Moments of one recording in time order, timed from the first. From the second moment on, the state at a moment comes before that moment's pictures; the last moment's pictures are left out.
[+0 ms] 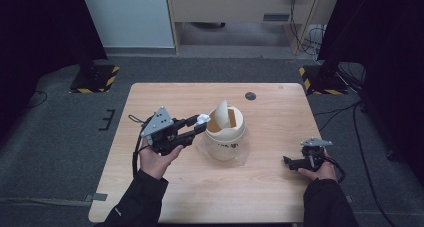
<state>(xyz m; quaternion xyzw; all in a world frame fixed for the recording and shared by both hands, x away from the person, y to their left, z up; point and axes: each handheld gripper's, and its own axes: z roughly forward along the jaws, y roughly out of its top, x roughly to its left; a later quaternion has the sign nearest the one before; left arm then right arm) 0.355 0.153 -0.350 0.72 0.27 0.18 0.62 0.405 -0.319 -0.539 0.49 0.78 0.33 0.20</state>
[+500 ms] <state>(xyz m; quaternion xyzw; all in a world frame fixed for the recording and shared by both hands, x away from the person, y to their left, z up) 0.373 0.174 -0.351 0.69 0.30 0.20 0.62 0.405 -0.319 -0.539 0.49 0.78 0.33 0.20</state>
